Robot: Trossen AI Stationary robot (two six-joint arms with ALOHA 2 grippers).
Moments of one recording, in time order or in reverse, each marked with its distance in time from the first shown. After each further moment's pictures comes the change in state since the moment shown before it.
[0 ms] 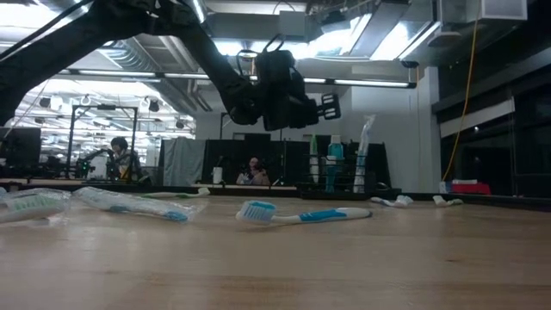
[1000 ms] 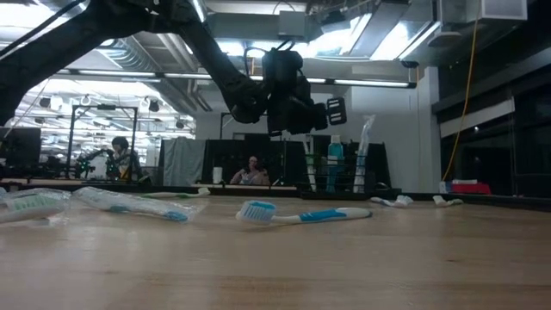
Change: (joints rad) left arm -0.038 -0.002 0.000 -0.101 -0.003 -0.065; right arm 0.011 0.000 0.000 0.001 0.000 -0.005
